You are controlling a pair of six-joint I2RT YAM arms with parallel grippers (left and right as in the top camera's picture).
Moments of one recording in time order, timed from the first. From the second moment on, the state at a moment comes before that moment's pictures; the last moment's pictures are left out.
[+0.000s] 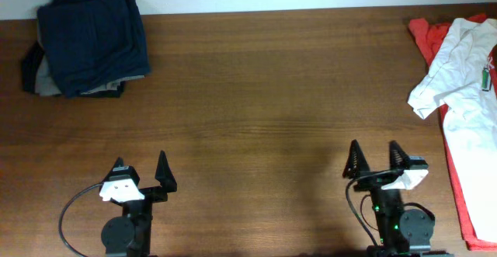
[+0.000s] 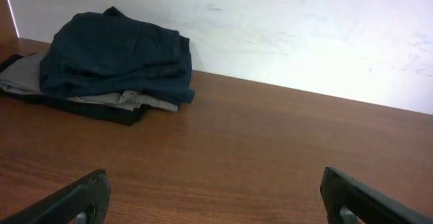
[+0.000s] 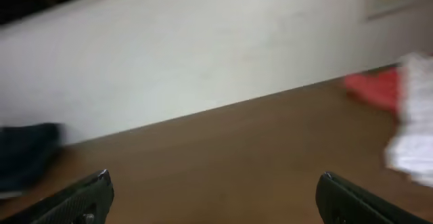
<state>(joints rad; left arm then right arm) 0.01 0.02 0.01 -0.08 -0.03 -0.19 -0.03 0.01 0.01 0.04 -0.10 0.31</state>
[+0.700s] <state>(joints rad) 0.01 0.01 0.01 -0.08 -0.03 -0.19 -0.04 0.77 0.62 0.03 -0.03 0.10</state>
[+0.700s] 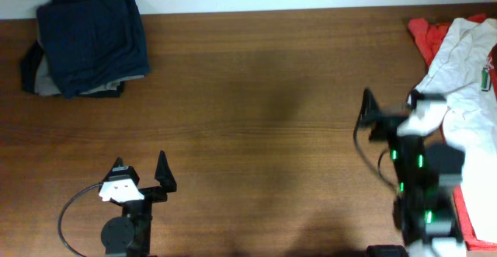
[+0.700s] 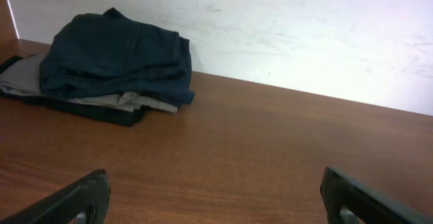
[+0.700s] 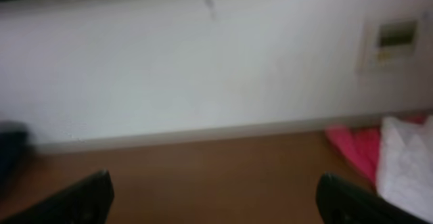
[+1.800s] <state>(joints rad) 0.01 0.02 0.01 -0.08 -0.03 -0.20 -0.56 1.92 1.55 -0.81 0.12 0.26</state>
